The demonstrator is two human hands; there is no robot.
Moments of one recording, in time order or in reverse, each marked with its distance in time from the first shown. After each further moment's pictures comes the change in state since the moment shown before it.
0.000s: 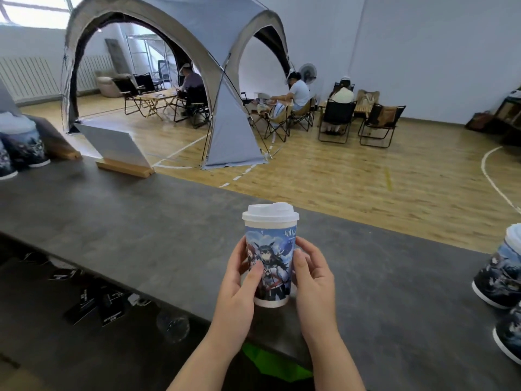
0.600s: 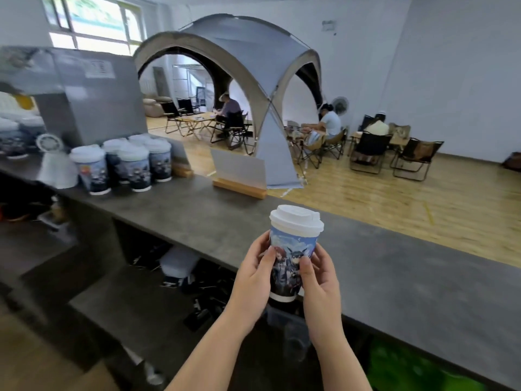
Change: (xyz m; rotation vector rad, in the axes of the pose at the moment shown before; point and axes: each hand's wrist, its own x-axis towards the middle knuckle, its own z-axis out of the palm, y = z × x) left_hand 0.033 0.134 -0.298 0.049 -0.048 0.066; right_hand -0.082 0.060 0.310 -0.133 -0.086 -0.040
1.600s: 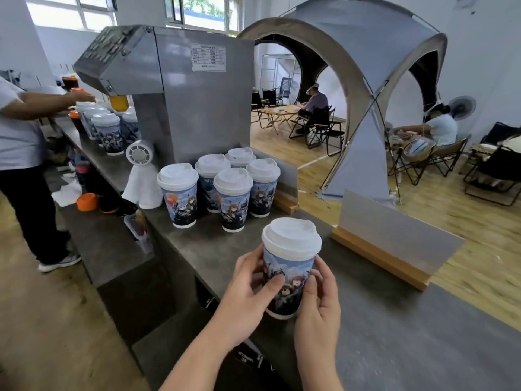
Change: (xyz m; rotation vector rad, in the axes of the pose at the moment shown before) left_hand 0.223 0.004 -0.292 0.285 0.207 0.000; right_hand 0.180 0.114 0.323 0.042 -0.096 0.038
